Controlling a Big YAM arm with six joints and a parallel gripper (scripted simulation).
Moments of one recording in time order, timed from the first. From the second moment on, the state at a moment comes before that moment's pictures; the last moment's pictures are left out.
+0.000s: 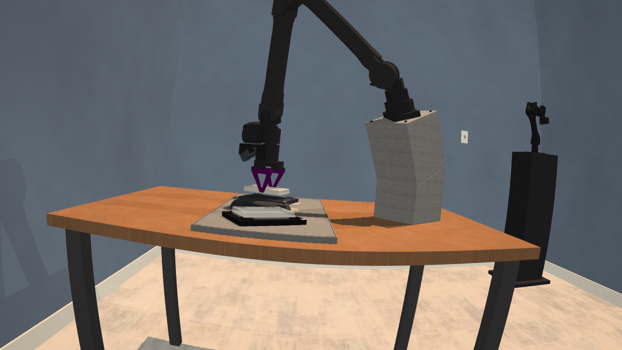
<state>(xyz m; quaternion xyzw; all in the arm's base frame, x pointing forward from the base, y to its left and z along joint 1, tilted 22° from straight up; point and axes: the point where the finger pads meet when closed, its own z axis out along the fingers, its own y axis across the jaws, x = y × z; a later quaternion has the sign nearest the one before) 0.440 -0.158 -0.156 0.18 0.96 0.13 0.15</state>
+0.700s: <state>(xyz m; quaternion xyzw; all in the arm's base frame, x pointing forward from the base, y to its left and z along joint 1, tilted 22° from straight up) 0.429 -0.166 -0.127 0.19 0.96 0.13 0.15</state>
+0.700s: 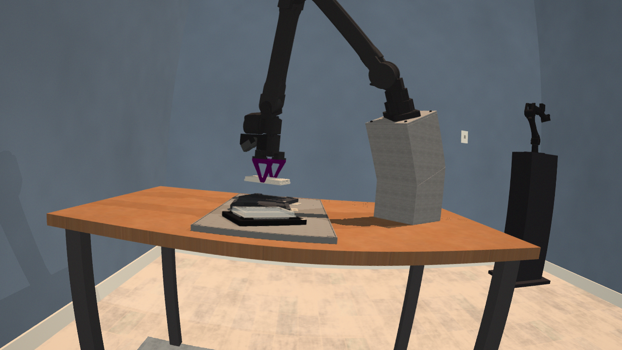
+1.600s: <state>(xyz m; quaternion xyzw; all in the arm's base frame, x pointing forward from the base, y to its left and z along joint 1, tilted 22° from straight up) 0.417 -0.171 -0.097 0.18 0.96 0.13 0.14</state>
